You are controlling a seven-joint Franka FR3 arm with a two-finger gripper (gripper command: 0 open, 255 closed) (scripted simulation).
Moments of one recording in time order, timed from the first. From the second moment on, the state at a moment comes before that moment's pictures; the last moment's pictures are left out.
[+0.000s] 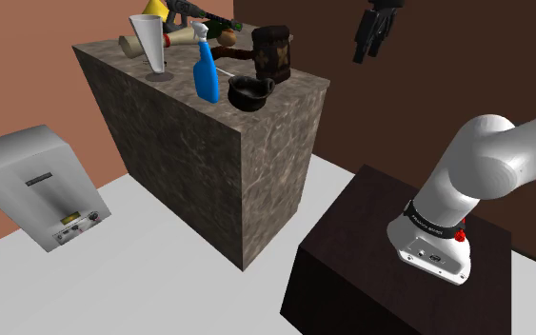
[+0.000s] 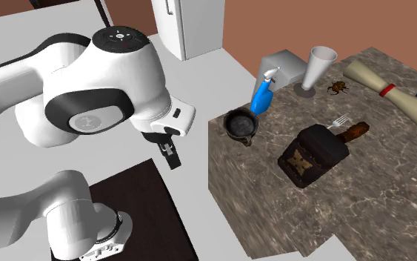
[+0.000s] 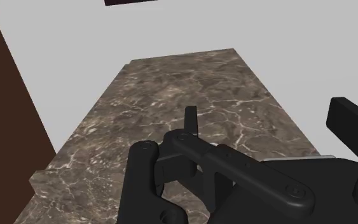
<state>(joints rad) 0.01 -0.79 -0.07 -2.33 -0.02 1.58 -0.03</state>
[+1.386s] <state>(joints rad) 0.07 -0.04 -0.14 -1.90 0.07 1.86 -0.21</state>
